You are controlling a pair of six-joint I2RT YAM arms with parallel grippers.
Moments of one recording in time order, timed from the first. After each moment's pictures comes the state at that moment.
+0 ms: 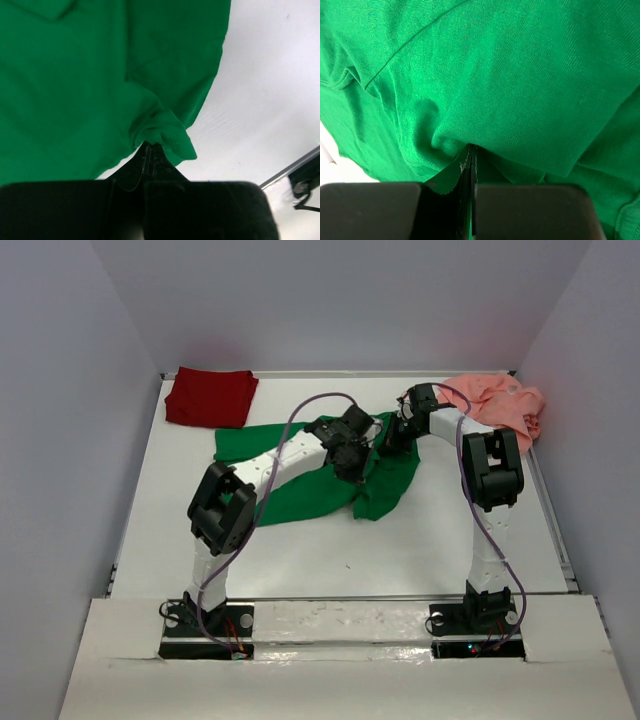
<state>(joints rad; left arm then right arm) -0.83 2.00 1.67 -0.72 0.11 -0.37 0.18 2.23 1.66 -0.52 -0.51 0.44</state>
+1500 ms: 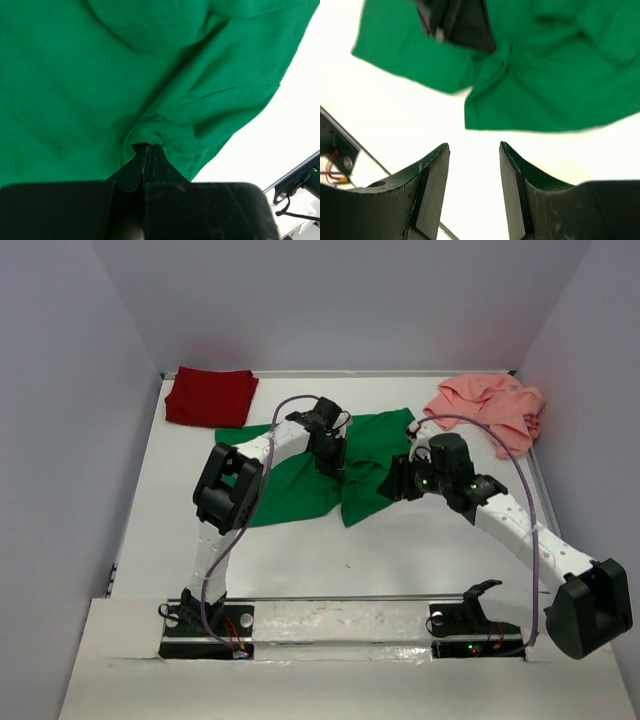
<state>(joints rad) -0.60 2.12 1.66 -0.64 0.34 -0.41 0.40 1.18 0.88 -0.31 -0.40 0.30</state>
